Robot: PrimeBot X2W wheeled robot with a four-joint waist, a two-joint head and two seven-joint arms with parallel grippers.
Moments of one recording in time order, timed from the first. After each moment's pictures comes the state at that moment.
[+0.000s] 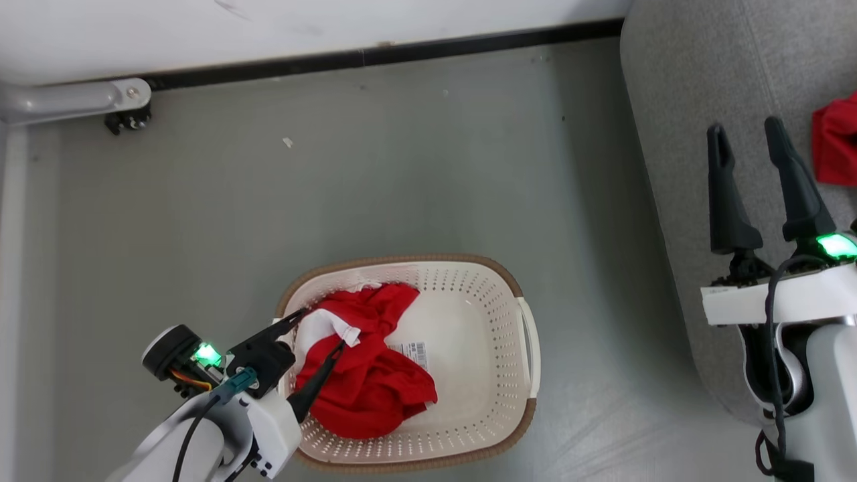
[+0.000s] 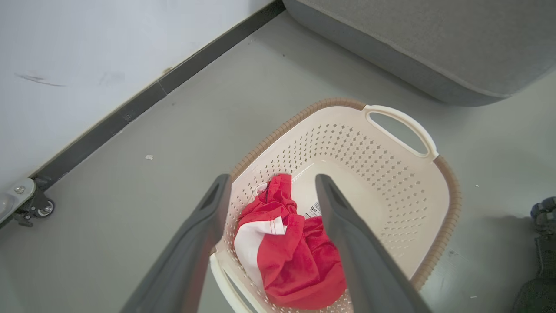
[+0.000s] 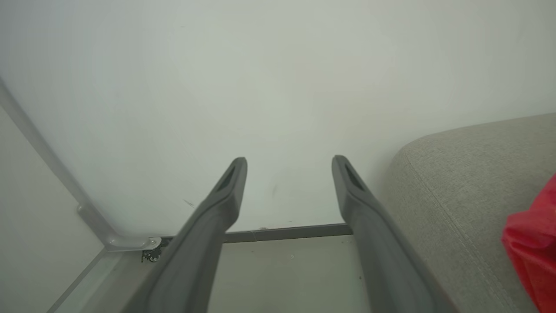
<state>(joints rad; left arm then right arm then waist) -0.43 0.32 -0.67 0.41 -0.27 -0.13 -0.16 -0.30 -0.08 -0.04 -0.07 0.25 0.12 -0.25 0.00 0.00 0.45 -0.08</state>
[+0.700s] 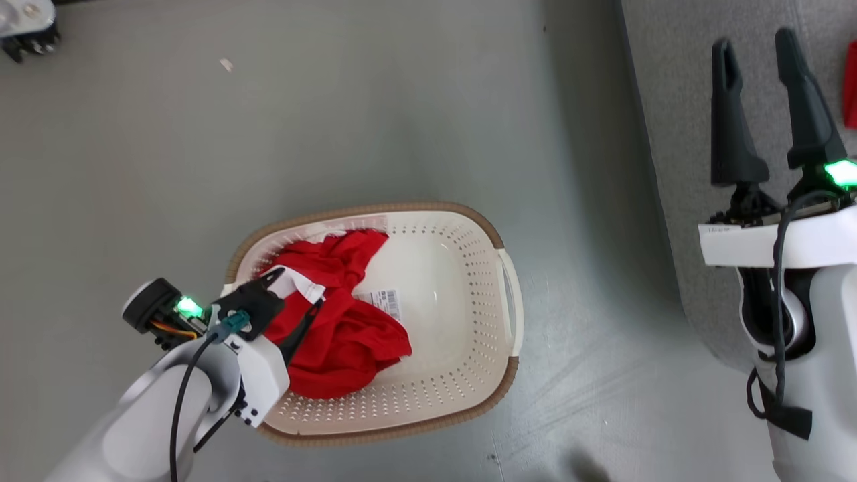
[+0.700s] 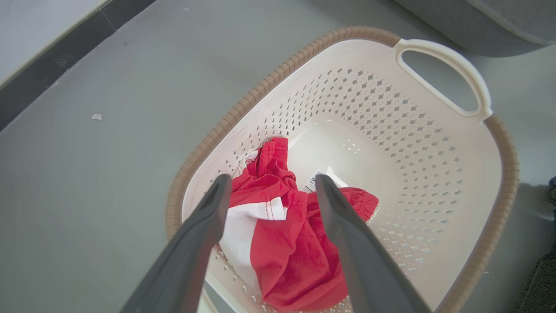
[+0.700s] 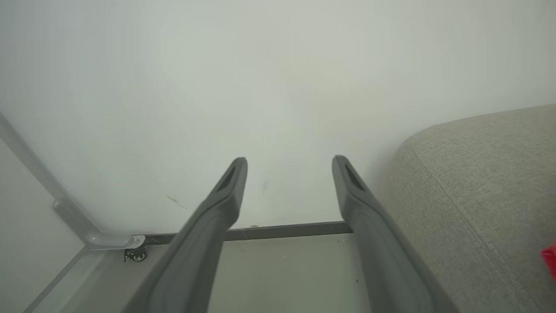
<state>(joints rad) -0.61 0.31 -0.73 0.56 -0.30 -0.13 -0.10 -0.46 -0.07 -0.01 -0.09 0.26 0.12 -0.25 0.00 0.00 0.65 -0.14</state>
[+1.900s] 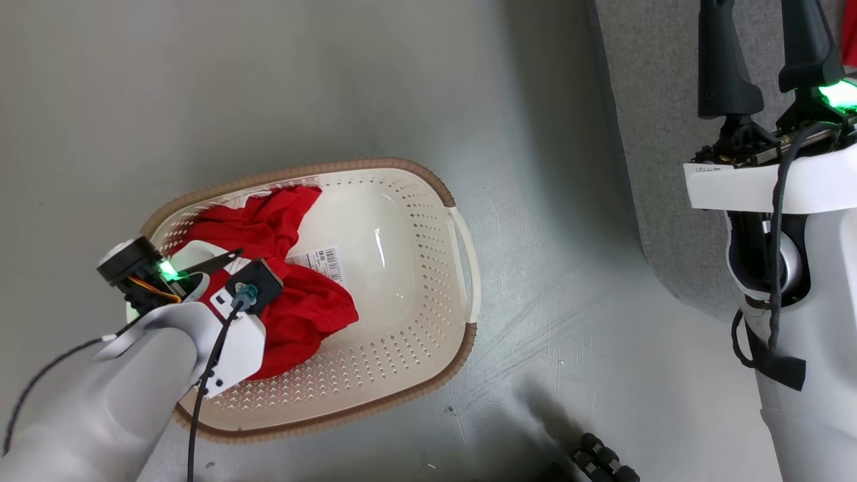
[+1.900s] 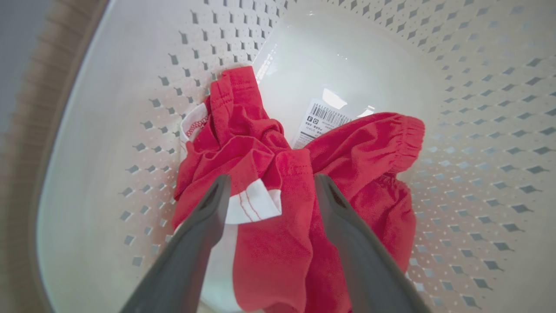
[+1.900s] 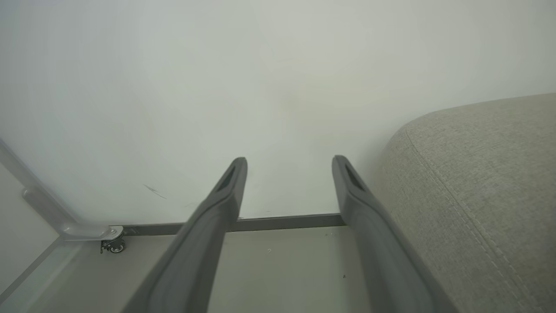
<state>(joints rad) -0.79 0.32 -0.87 0.76 -0.12 -0.12 -0.01 -0.62 -0.05 0.05 -0.08 0.29 0.12 -0.25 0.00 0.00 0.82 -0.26</state>
